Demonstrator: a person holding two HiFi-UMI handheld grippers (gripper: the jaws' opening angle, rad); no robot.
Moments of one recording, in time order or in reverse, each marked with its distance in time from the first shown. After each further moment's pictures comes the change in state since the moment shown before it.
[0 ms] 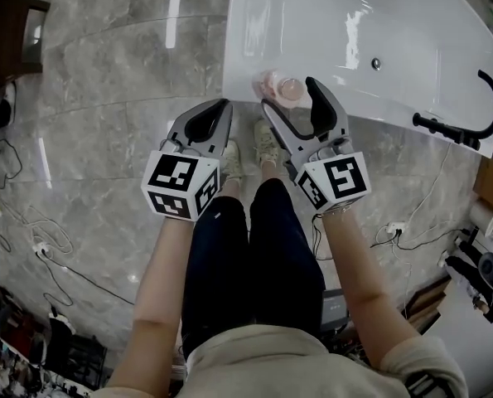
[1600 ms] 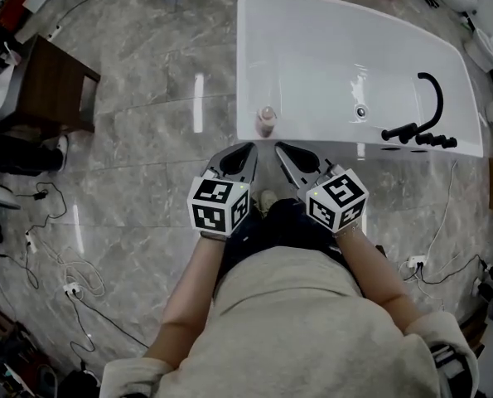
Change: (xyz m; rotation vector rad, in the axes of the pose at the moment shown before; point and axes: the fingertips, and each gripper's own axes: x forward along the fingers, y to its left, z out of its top) left arm -0.130 -0.149 0.089 0.114 -0.050 -0.016; right arm -0.152 0.101 0.126 0.013 0.023 0.195
